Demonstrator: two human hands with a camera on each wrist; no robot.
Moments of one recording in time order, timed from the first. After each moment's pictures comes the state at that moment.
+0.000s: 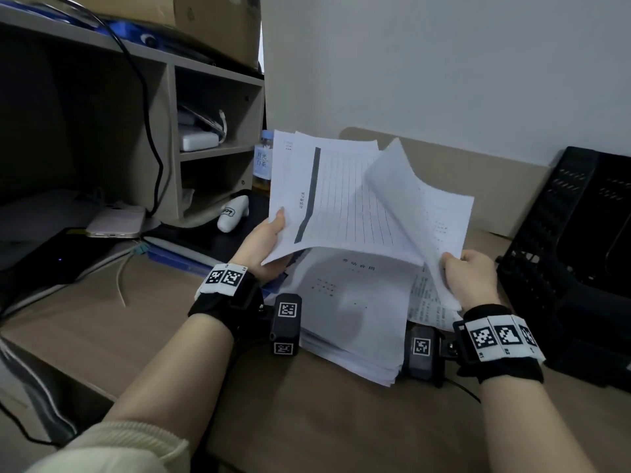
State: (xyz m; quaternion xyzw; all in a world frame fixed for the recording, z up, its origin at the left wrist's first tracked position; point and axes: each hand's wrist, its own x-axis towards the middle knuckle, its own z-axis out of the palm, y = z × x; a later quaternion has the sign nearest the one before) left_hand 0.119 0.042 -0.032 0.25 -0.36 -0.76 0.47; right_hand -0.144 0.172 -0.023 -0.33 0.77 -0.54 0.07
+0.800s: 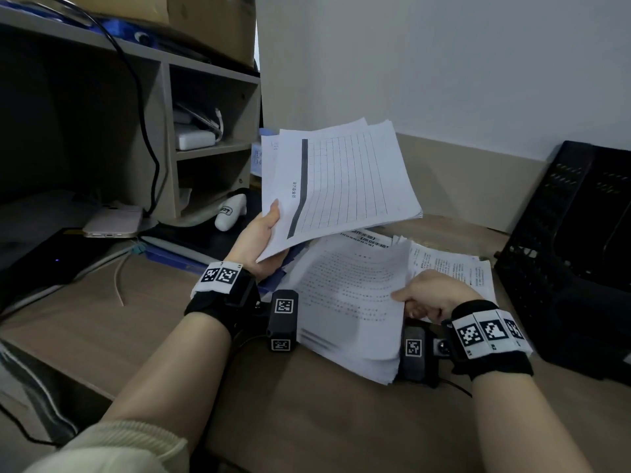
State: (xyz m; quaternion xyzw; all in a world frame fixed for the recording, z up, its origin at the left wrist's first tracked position) left_hand 0.124 0.052 -0.025 0.19 -0.34 -0.79 0.48; right_hand -0.103 0.180 -0.015 -0.39 0.83 -0.25 0.31
